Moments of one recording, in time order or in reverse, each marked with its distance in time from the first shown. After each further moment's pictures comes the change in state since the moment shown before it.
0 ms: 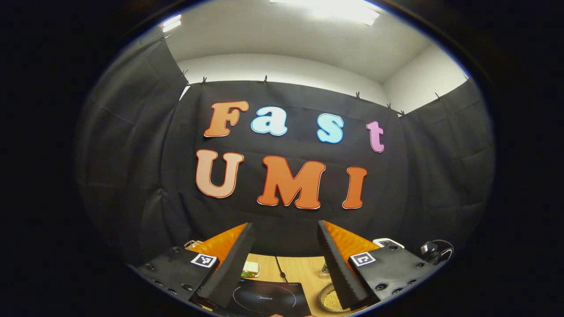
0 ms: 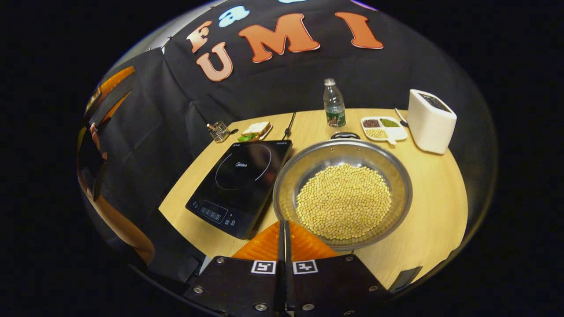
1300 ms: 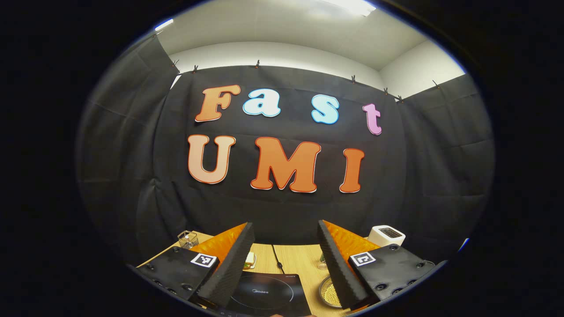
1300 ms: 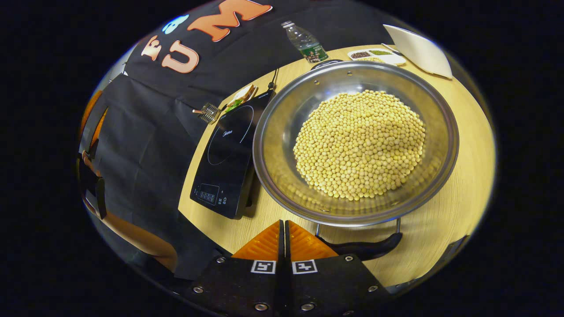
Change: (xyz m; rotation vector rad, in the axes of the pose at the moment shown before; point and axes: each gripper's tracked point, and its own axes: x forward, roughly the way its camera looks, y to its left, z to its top) left arm 0.019 -0.019 -0.045 0.025 0.109 -0.021; right arm 0.041 -0.014 -0.061 0.282 0.230 0.135
